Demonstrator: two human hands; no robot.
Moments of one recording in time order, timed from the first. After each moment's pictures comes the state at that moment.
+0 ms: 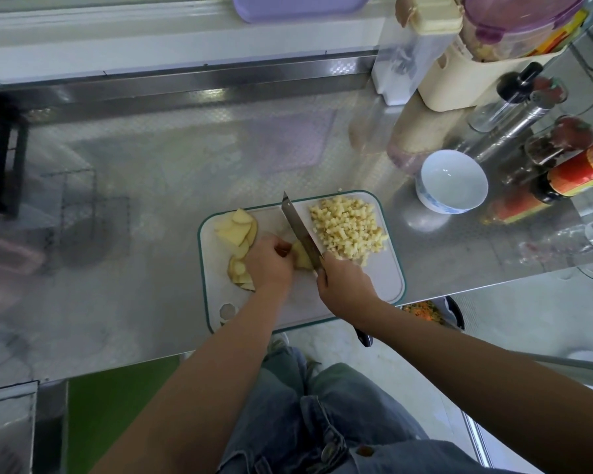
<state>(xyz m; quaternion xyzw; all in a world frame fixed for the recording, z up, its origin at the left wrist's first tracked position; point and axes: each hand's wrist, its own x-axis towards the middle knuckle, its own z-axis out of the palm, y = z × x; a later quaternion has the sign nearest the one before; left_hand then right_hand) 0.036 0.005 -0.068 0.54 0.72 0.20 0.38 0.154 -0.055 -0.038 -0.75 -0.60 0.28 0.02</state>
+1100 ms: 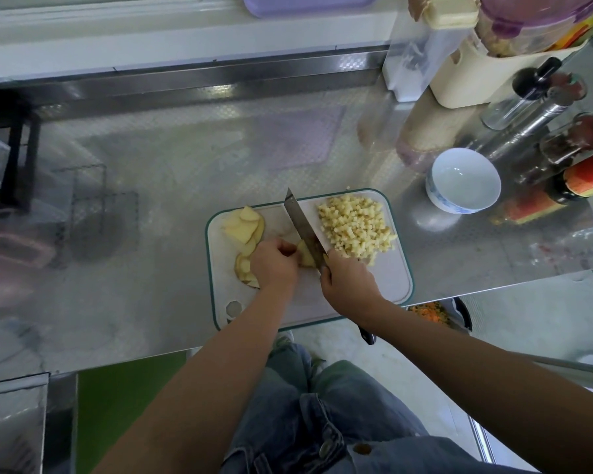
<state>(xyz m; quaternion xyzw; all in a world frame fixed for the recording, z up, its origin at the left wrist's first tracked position) 0.034 0.004 -0.067 0.50 0.73 0.20 0.41 0.150 -0.052 -0.041 -0.75 -0.60 0.28 0.04</state>
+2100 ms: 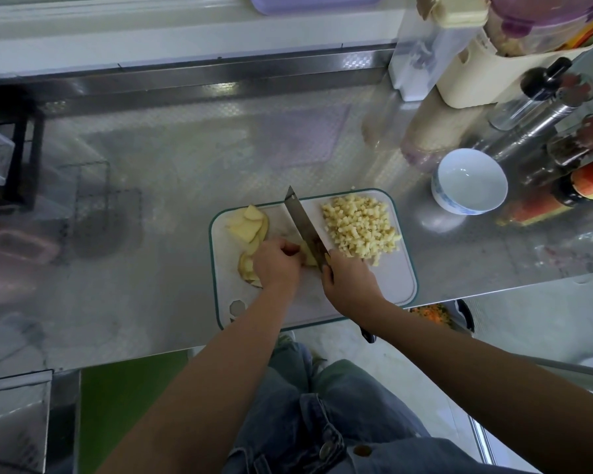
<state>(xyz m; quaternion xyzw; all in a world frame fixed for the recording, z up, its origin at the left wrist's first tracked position) 0.032 0.005 -0.067 0.50 0.74 0.19 0.41 0.148 -0.048 -0.044 -0.75 -0.60 0.28 0.05</state>
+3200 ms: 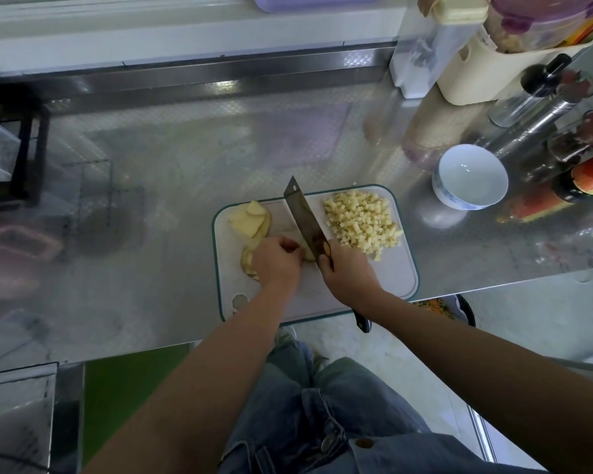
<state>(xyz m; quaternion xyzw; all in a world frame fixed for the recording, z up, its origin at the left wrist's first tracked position) 0.027 0.001 -0.064 0.51 0.73 0.19 0.41 0.144 -0.044 -0.040 -0.74 -0.60 0.29 0.07</state>
